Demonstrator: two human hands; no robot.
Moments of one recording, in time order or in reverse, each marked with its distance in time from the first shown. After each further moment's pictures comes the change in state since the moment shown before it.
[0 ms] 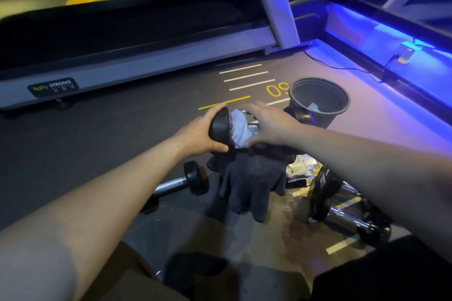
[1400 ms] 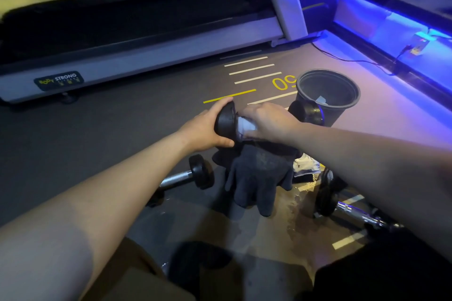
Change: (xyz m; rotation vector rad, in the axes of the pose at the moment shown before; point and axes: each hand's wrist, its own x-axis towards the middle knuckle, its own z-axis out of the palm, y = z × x) left_hand -0.003 -0.003 0.000 0.015 -0.005 -0.005; right_hand 0.016 -0.006 0.022 -0.220 0.110 -0.237
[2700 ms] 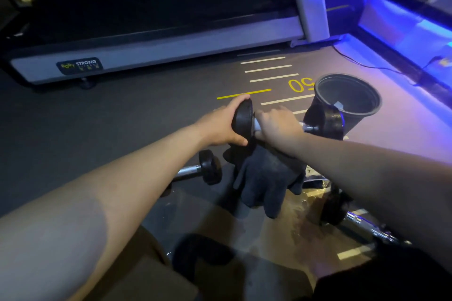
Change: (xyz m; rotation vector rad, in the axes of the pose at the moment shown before) left_hand 0.003 0.004 0.002 0.038 0.012 -0.003; right_hand 0.013 -0.019 0.018 -0.263 -0.062 0.141
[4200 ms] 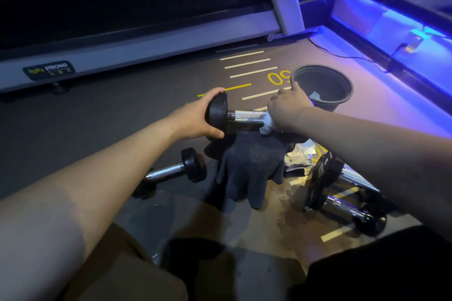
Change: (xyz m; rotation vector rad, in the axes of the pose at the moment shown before) left_hand -0.001 0.001 -0.007 0.001 -0.010 0.008; right_hand -0.021 0.068 -0.008 -0.357 -0.254 0.092
